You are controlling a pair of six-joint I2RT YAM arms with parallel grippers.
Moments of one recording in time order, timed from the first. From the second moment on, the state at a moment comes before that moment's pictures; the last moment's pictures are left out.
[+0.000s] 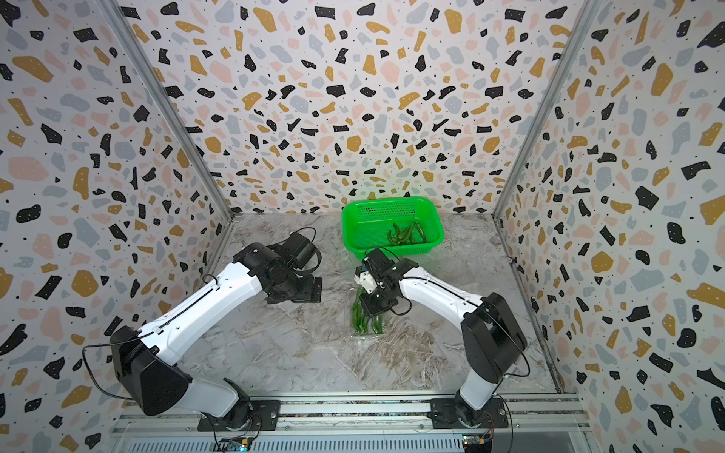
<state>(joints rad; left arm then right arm) -0.61 1.47 1.43 -1.26 -0.08 -0.59 0.70 1.64 1.29 -0.86 -0.34 0.18</state>
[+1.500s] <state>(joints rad) -0.61 1.55 1.42 -1.22 0.00 -0.59 0.36 2.15 1.77 -0.69 -0.29 0.21</state>
